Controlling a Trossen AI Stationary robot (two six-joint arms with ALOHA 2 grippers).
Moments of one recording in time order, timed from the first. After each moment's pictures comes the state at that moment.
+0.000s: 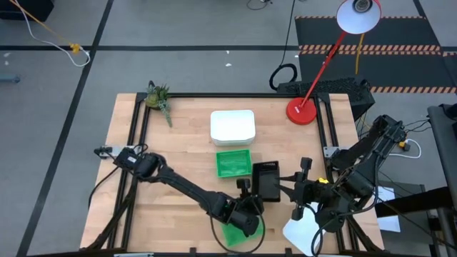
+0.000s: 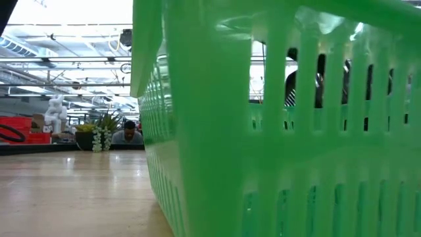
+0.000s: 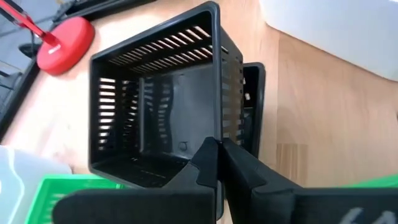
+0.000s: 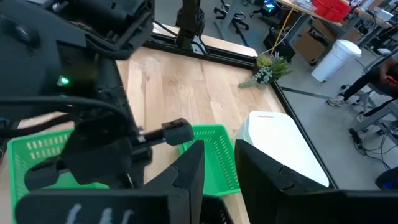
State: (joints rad) left arm -0.47 2.33 1.99 -0.56 -0.69 -0.22; right arm 0.82 1.35 1.38 -0.92 0.96 0.46
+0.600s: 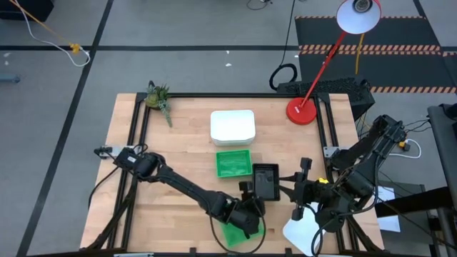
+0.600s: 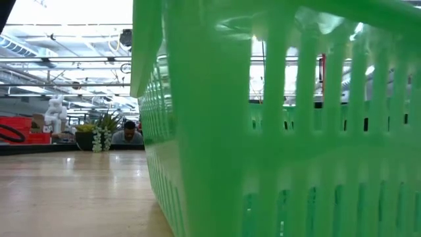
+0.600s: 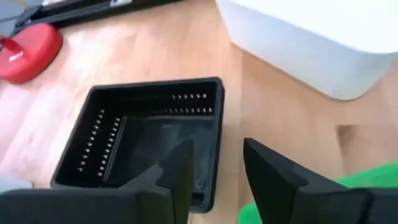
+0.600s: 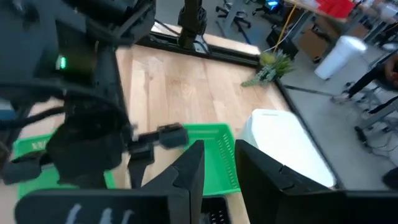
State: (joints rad) left arm -0.47 2.31 1.99 -0.50 -0.59 -0.22; right arm 0.82 1.35 1.38 -0.92 0.95 0.48
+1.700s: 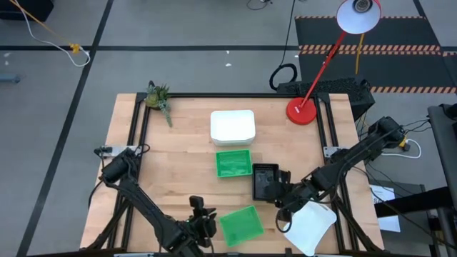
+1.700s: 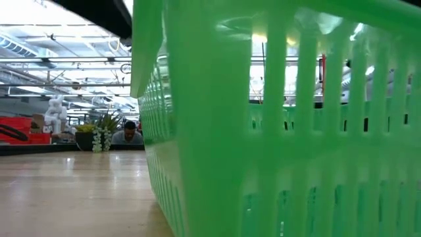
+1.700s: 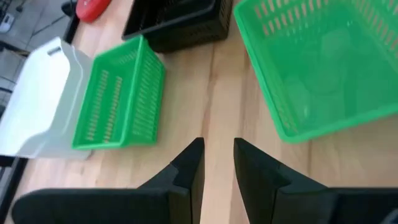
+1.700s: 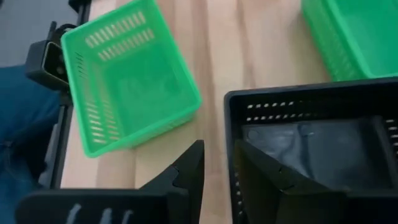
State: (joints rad) left arm -0.80 2.09 1.67 -0.99 -0.86 -0.70; right arm 0.60 1.37 0.84 -0.36 0.26 0.65
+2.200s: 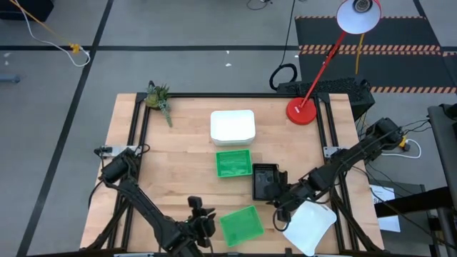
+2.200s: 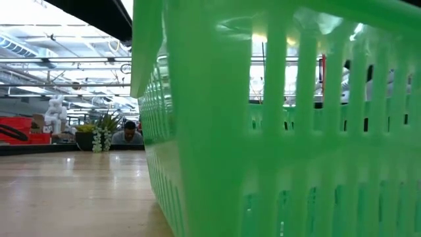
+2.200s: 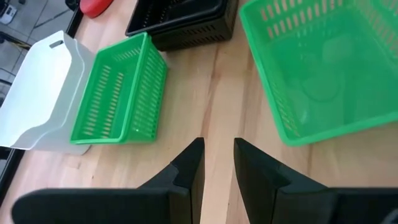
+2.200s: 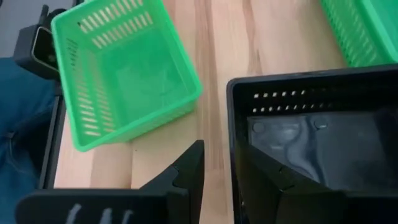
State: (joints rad) left arm -0.80 2.09 1.66 -0.99 -0.87 -0.75; right arm 0.58 1.40 0.81 -0.31 0.20 0.64
